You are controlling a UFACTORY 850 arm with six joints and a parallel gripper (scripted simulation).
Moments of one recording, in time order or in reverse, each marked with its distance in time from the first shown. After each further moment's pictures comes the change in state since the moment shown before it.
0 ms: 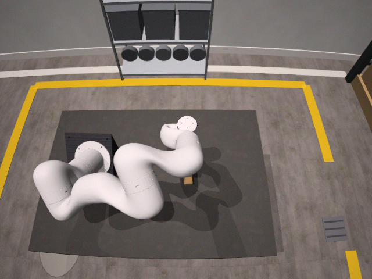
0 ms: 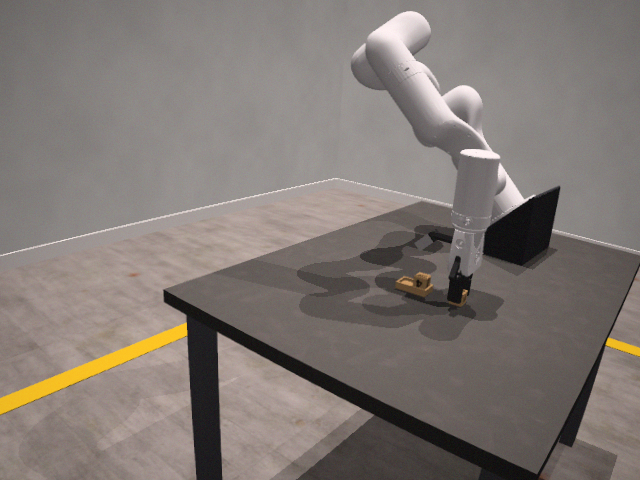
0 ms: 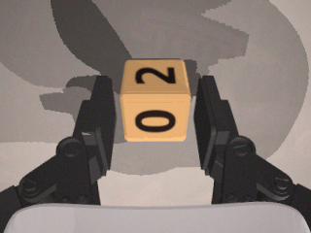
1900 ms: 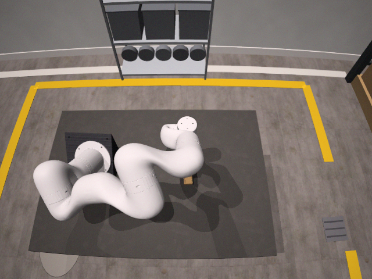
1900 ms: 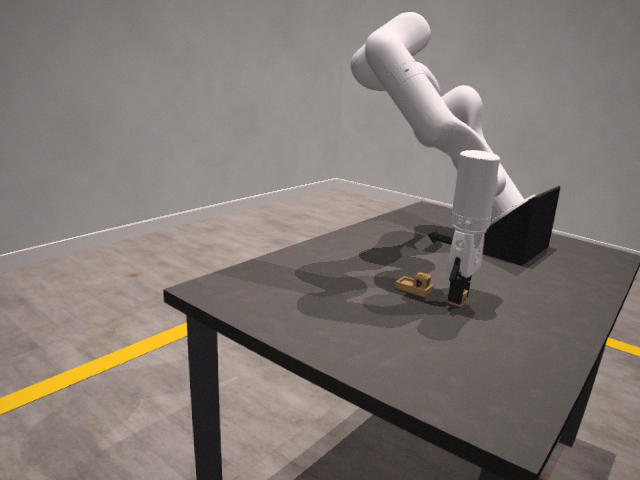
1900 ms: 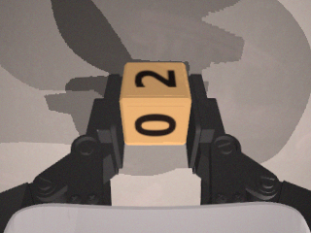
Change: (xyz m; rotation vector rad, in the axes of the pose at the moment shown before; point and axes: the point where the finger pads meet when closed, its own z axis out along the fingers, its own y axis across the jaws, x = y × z) arm 0.000 0.000 0.003 0.000 0.000 0.000
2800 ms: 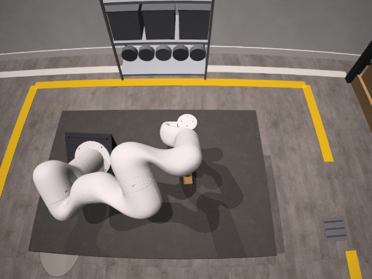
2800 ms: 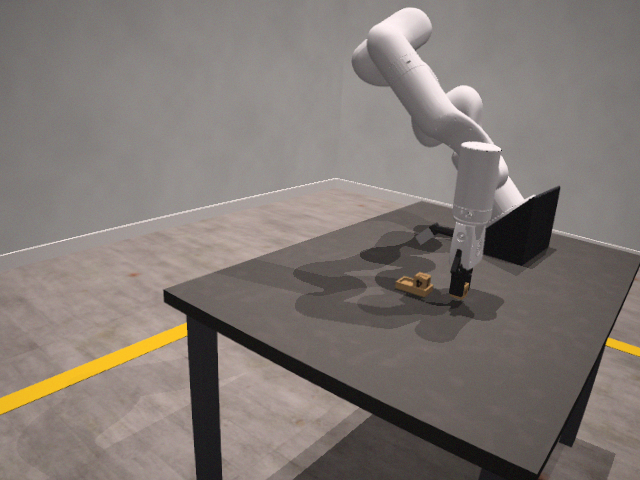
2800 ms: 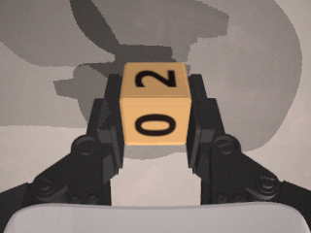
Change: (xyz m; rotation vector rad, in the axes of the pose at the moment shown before) arm 0.000 0.000 -0.018 0.001 0.000 0.000
